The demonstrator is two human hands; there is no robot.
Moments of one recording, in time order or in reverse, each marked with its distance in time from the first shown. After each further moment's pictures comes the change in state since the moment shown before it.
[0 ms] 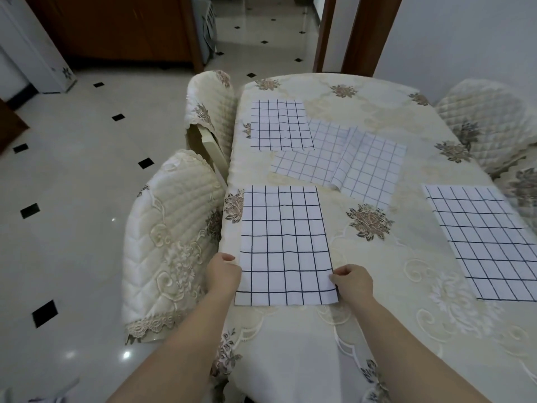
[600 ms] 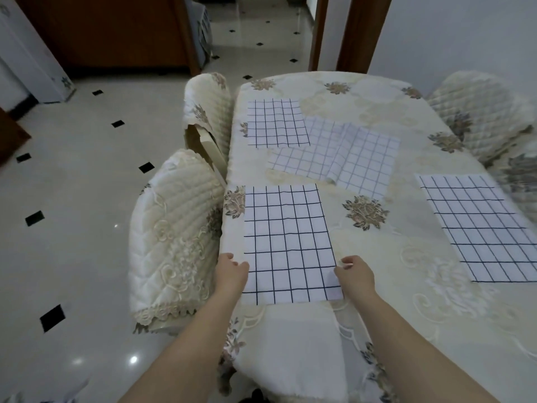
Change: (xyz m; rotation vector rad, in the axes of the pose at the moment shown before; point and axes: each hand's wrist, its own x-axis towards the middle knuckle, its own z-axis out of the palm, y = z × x) left_hand -0.042 0.008 -0.010 -0.009 -0.147 -0.003; right_hand -0.019 0.007 -0.009 0.003 -0.013 -0.009
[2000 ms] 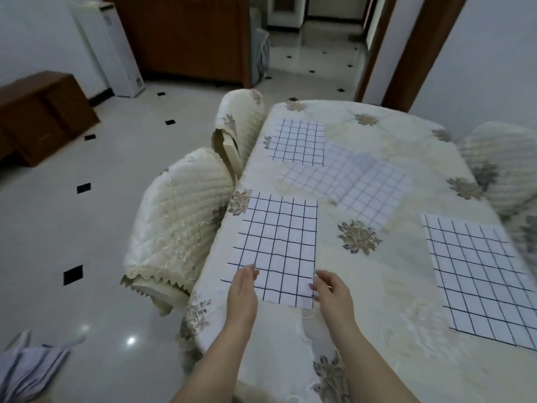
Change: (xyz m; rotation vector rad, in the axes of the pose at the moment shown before) left_hand -0.120 -0.009 0.078 -0.520 0.102 0.171; right_hand -0.041 0.012 -0.043 0.449 -0.215 -0.237
